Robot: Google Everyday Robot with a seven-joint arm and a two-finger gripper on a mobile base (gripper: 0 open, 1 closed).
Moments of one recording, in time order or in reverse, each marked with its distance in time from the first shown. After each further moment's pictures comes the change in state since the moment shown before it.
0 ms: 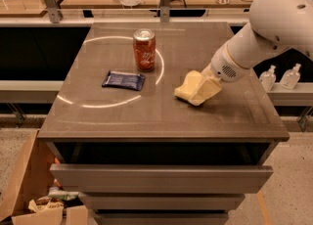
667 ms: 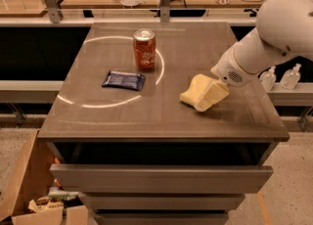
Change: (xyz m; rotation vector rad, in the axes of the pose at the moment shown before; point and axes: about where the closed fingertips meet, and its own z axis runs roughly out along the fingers) arm 0.017 0.001 -0.016 0.098 0.019 -0.009
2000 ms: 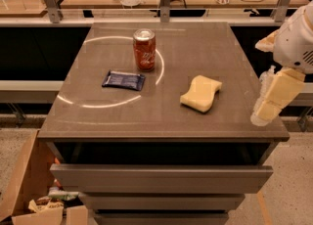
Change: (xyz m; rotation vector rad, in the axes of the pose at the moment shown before) arm 0.029 0.051 -0.151 -0.034 0.132 -0.170
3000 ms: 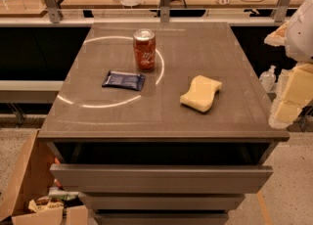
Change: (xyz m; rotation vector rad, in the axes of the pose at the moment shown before) arm 0.008 0.011 -0.029 0.005 0.109 -0.058
